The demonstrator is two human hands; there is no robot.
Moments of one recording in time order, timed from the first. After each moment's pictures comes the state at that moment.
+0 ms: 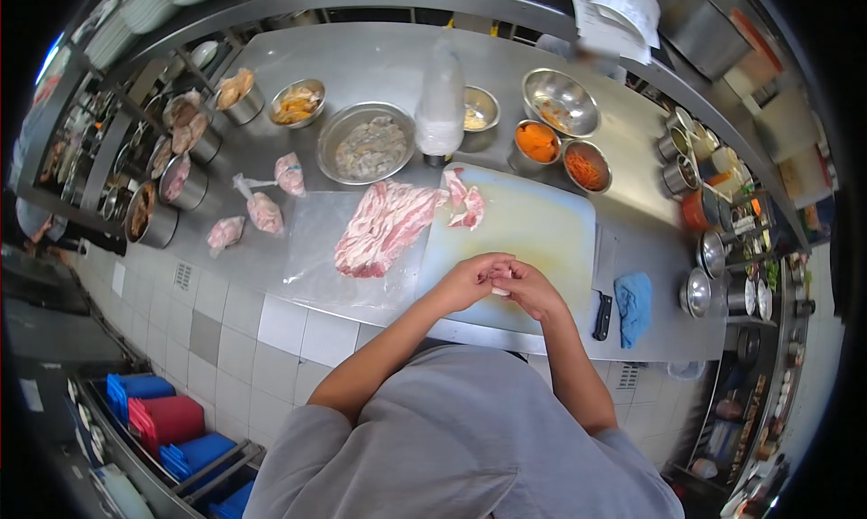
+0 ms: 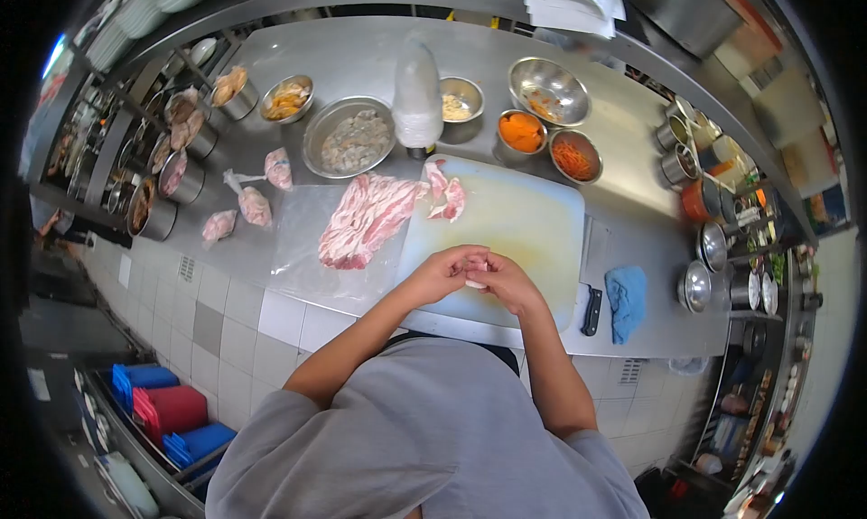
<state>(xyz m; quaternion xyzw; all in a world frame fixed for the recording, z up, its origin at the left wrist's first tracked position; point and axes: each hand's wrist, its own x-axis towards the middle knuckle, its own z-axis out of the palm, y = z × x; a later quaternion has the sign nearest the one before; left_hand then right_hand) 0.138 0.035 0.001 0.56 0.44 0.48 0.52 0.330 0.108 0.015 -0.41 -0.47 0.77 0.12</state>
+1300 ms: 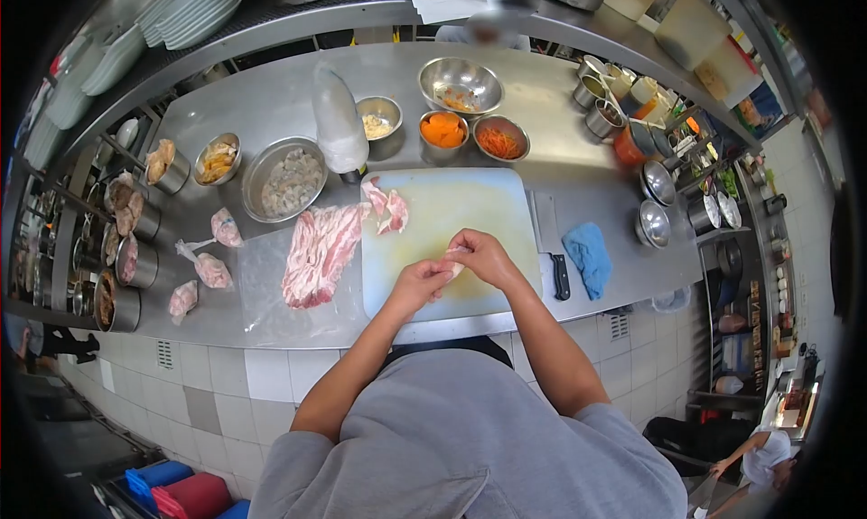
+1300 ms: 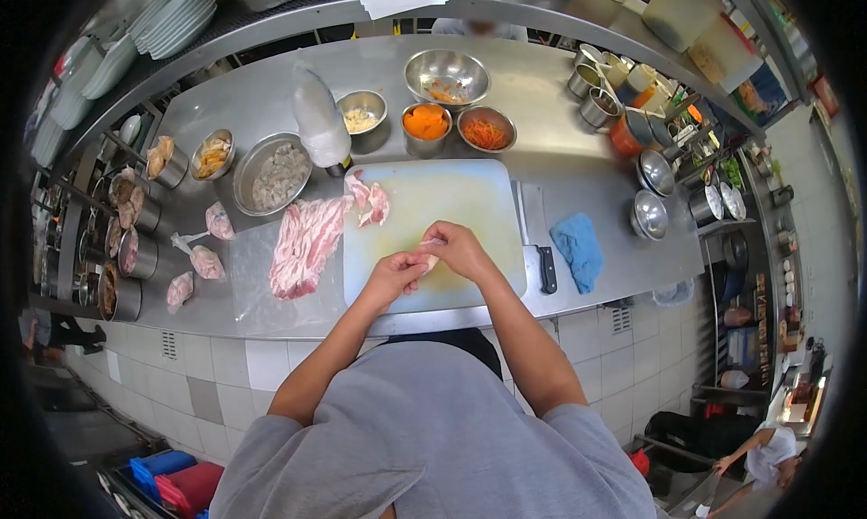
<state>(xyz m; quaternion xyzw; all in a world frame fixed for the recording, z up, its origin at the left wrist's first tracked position) 0.170 0.033 -0.011 0.36 0.49 0.42 0.67 0.354 0.123 0.030 -0.44 -0.68 0.54 0.23</state>
